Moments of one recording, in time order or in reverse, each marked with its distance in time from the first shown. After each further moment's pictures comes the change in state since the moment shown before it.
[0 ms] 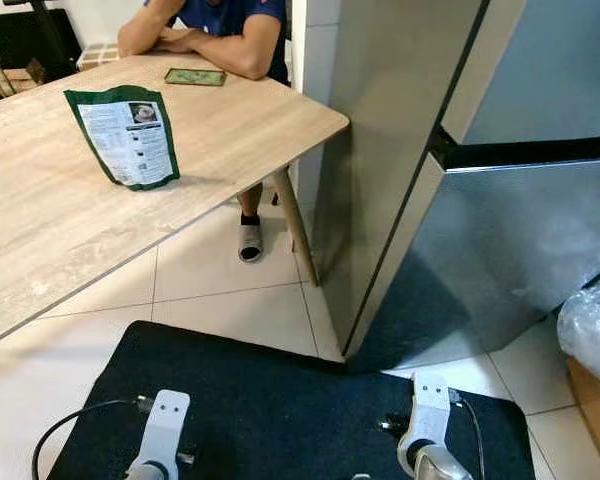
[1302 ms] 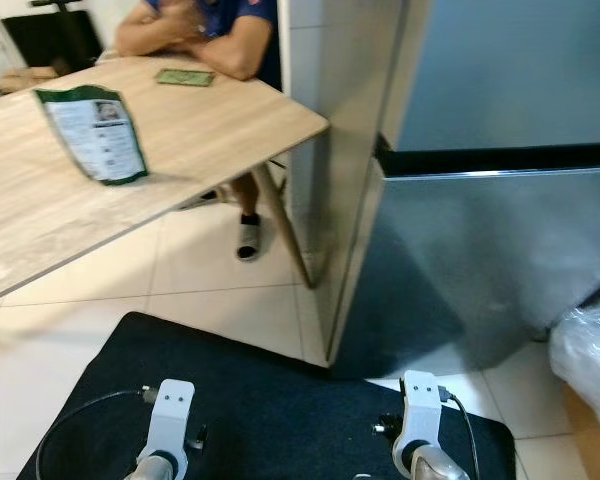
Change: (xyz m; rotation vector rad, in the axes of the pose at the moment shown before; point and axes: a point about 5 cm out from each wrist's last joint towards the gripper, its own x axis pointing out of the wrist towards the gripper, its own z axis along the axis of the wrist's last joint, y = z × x) left arm -0.001 -0.007 0.011 -0.051 -0.111 0.001; right arm 0.001 0.008 -0.001 -0.061 0.010 0.057
